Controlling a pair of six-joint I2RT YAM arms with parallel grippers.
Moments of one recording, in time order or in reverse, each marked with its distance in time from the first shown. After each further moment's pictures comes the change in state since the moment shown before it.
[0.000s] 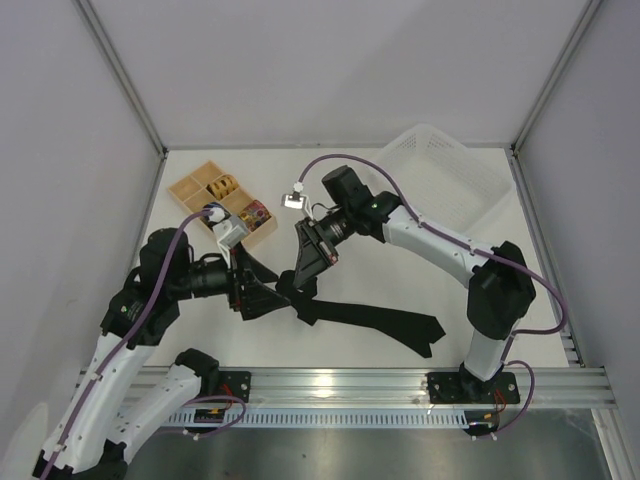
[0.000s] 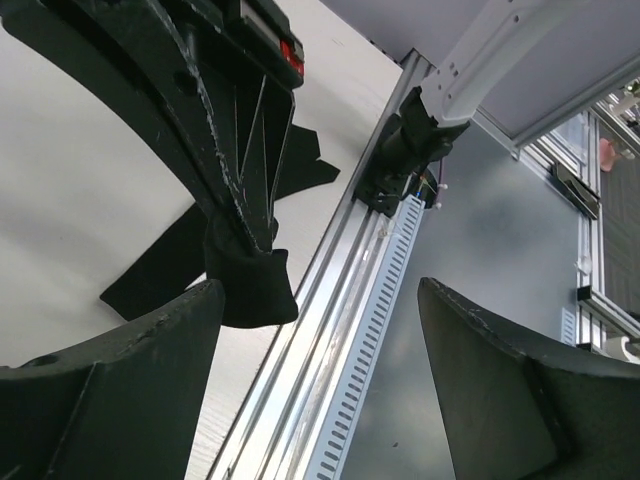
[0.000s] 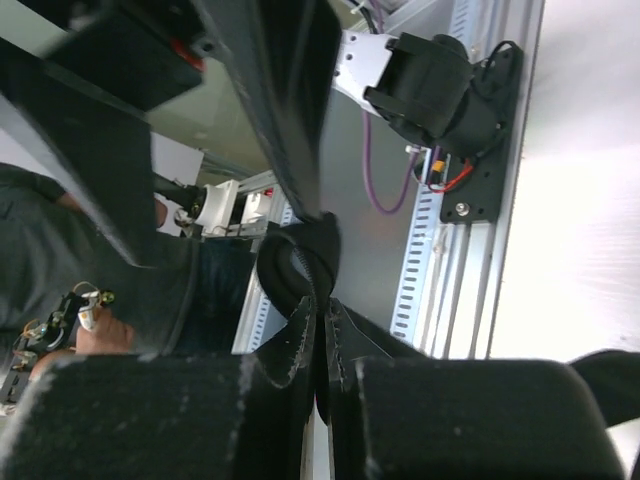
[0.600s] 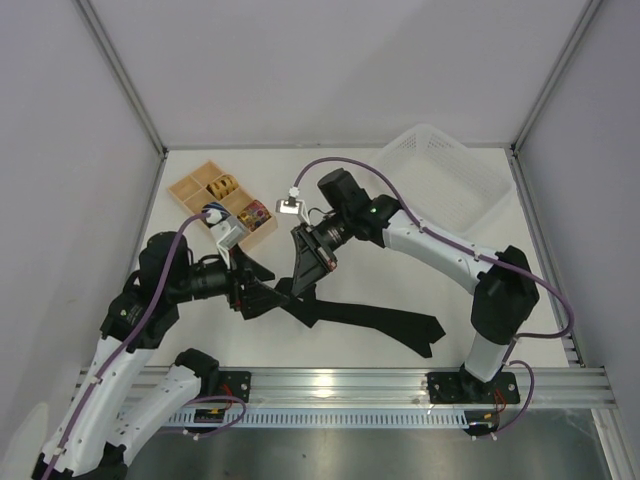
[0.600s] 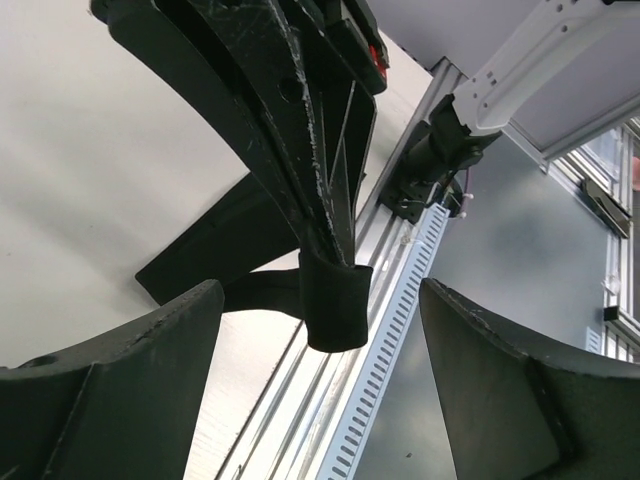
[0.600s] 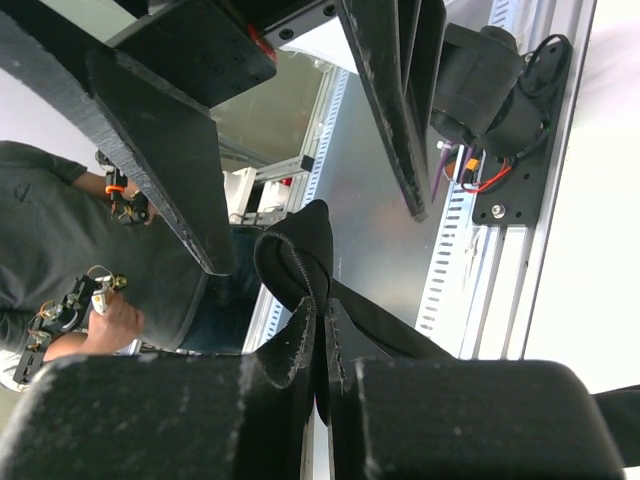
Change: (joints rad) left arm 0.000 -0.035 -0.042 0.000 -0.076 -0.001; right arm 0.047 -0.027 0.000 0.007 -0.024 0.031
